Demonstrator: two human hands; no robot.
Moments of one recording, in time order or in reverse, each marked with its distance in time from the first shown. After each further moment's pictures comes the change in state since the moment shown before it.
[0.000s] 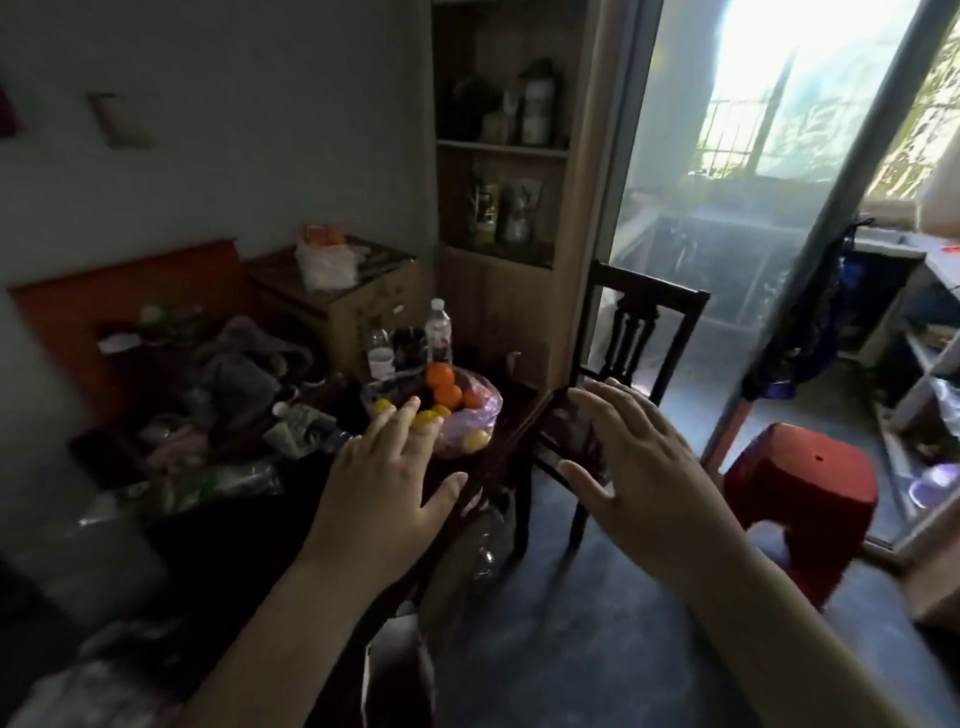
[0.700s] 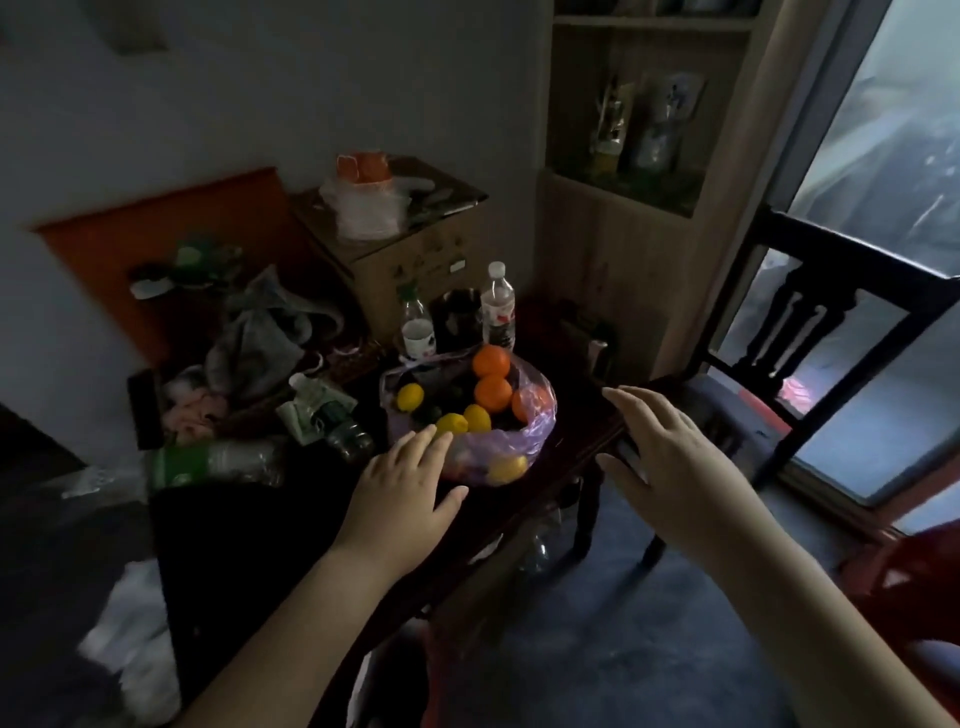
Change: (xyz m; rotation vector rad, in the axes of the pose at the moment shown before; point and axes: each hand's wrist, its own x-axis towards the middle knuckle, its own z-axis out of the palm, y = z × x) left_hand 0.189 -0.027 0.180 0.105 -0.300 -0.341; right_hand 0.207 0.202 0.165 0.226 -0.308 -0.127
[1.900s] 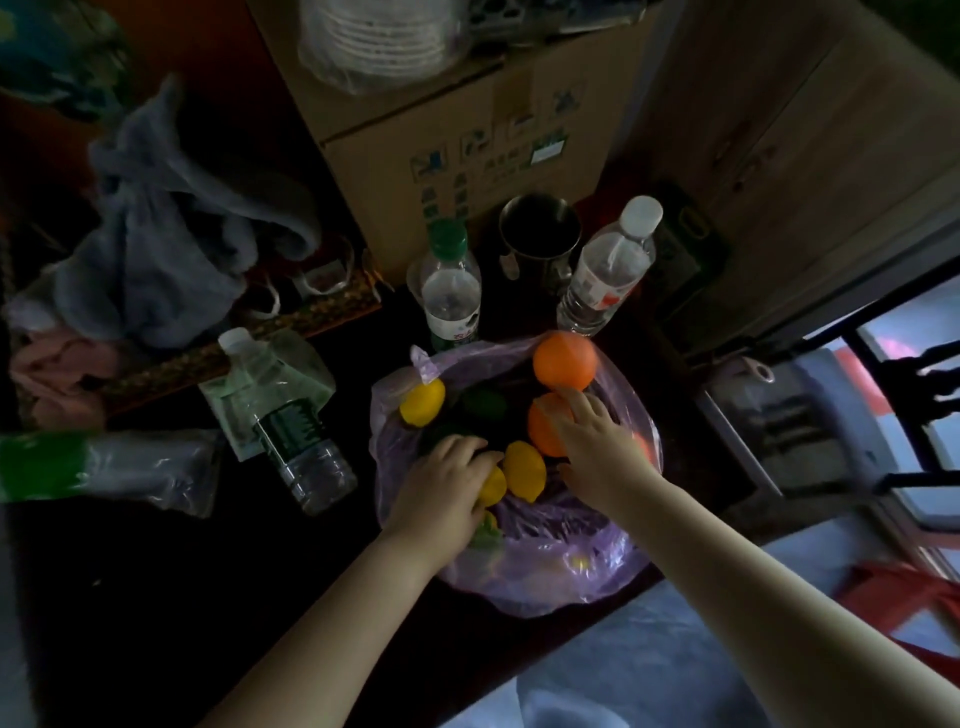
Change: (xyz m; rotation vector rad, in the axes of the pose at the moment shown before) left_hand 0.238 -0.106 0.166 -0.313 -0.275 -0.049; right_hand 0.297 0.070 0.278 -0.173 -0.733 -0.107
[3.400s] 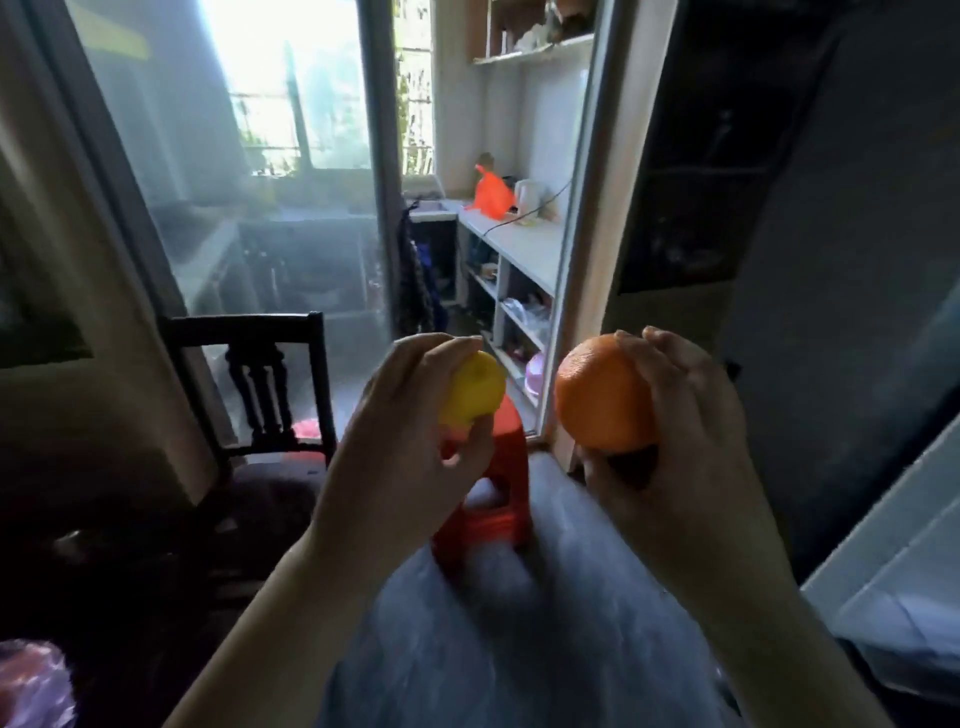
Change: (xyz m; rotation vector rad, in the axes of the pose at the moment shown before) left_hand -0.380 0.461 -0.054 -0.528 0.248 1.562; right_hand -0.731 -0.171 0.035 -0.157 1.575 1.167
